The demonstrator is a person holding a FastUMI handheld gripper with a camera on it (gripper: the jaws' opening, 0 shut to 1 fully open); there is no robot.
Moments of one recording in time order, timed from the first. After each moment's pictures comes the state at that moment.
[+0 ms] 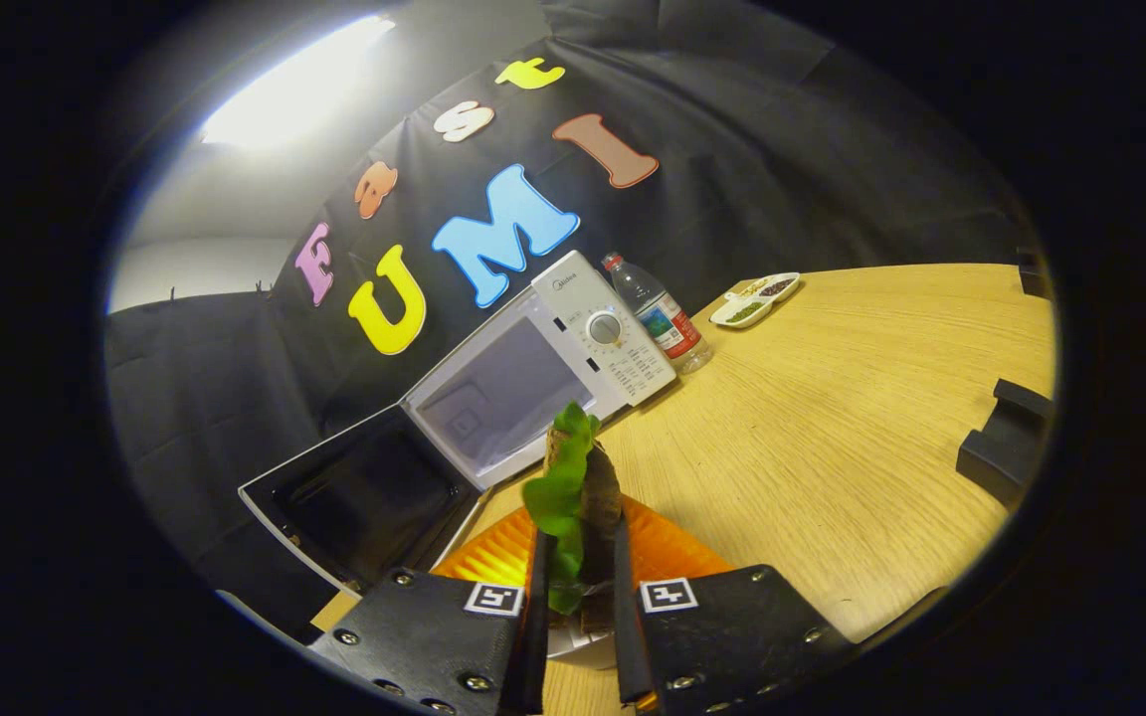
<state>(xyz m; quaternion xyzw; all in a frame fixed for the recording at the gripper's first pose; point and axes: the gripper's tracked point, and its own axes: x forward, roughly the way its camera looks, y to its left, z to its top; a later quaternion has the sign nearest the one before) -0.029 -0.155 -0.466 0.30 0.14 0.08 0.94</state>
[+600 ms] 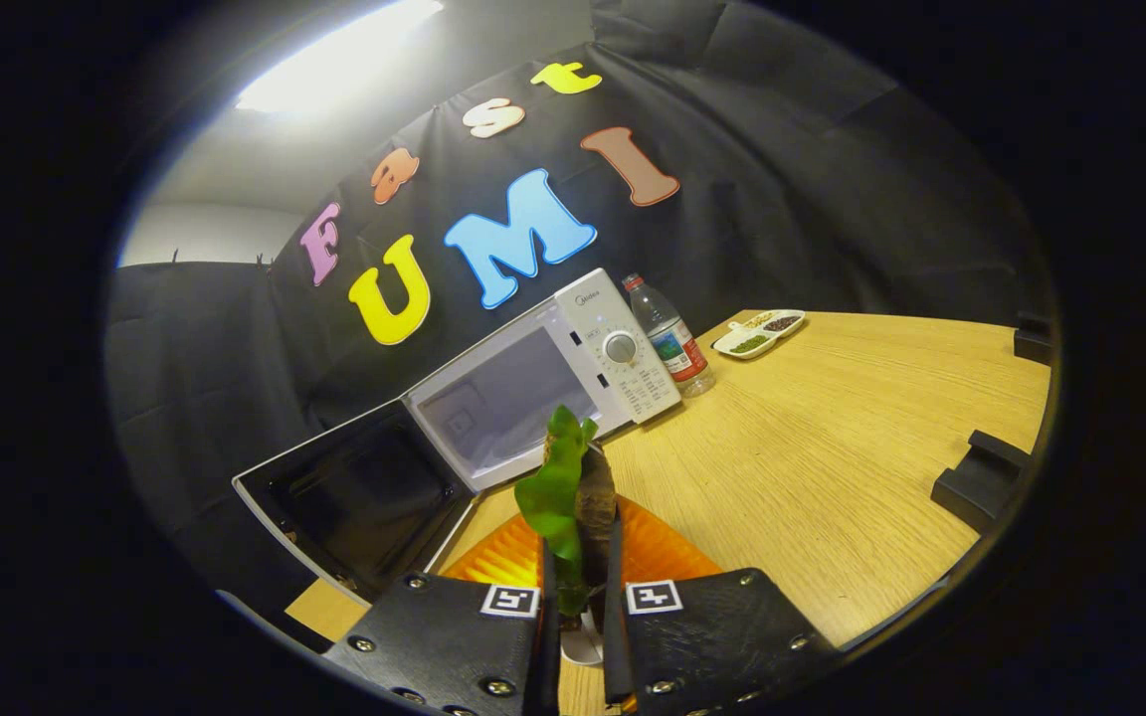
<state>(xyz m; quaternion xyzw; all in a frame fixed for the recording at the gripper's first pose) -0.033 -0.143 -0.433 0.26 0.14 0.05 0.96</state>
